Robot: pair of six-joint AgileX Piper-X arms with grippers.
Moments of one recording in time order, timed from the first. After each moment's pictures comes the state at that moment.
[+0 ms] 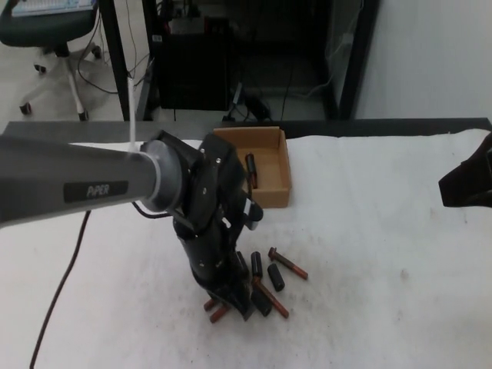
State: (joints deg) left arm -34.8 107.9 -65.5 38.7 5.2 16.7; right arm 16.2 55.2 -63.6 66.9 -13.3 1.5
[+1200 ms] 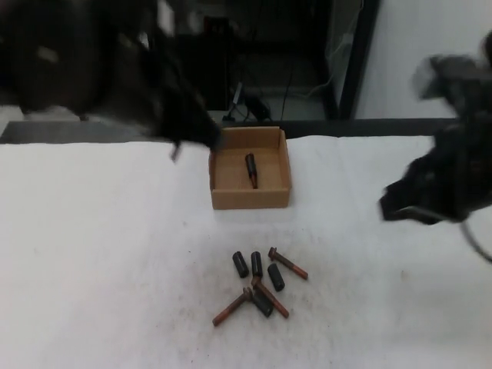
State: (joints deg) left arm -27.6 70.5 -65.0 35.0 0.4 7.2; right arm 20.1 73.9 -56.3 46.9 -16.4 0.0
